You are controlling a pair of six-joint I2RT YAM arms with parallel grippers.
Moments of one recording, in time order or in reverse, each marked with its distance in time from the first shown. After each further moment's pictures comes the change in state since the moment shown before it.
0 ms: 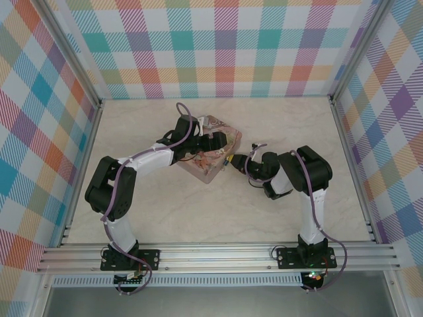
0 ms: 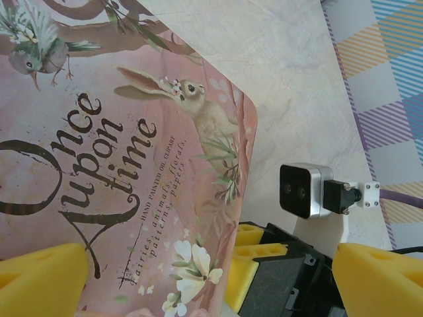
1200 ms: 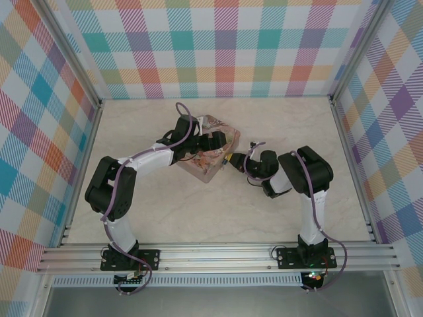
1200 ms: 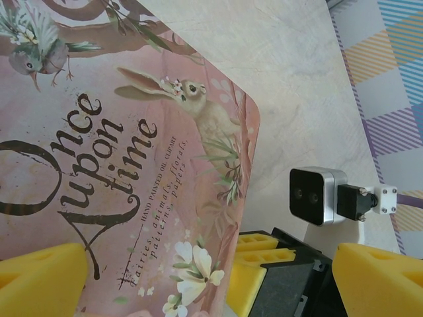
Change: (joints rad) left arm 0.000 0.000 0.000 0.000 -0.029 0.000; right arm 0.017 -0.025 0.021 -0.033 -0.003 0.020
